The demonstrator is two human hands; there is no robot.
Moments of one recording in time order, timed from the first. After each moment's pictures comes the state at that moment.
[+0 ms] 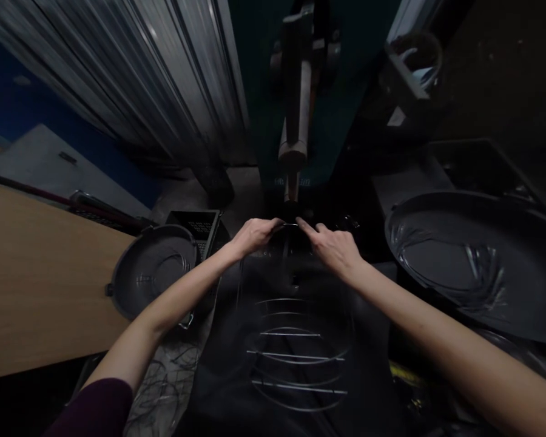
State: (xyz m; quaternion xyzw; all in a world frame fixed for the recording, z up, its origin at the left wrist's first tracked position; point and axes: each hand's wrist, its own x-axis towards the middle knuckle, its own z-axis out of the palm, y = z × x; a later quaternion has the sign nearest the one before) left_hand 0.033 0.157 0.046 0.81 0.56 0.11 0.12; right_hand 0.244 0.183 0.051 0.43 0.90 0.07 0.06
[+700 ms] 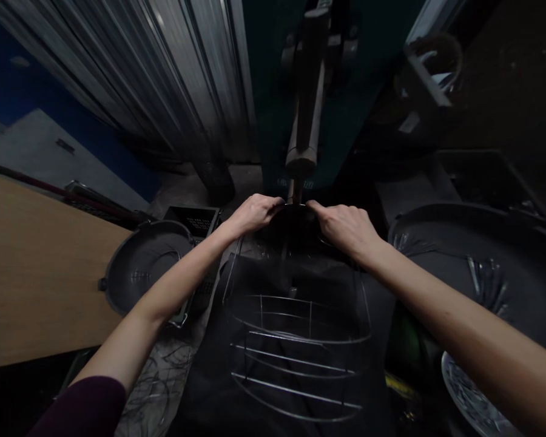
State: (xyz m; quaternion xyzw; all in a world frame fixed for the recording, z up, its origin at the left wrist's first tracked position) left_hand 0.021 0.200 0.079 0.80 0.56 0.17 0.12; right_hand 0.238 0.236 0.082 0.46 0.89 0.01 0.01
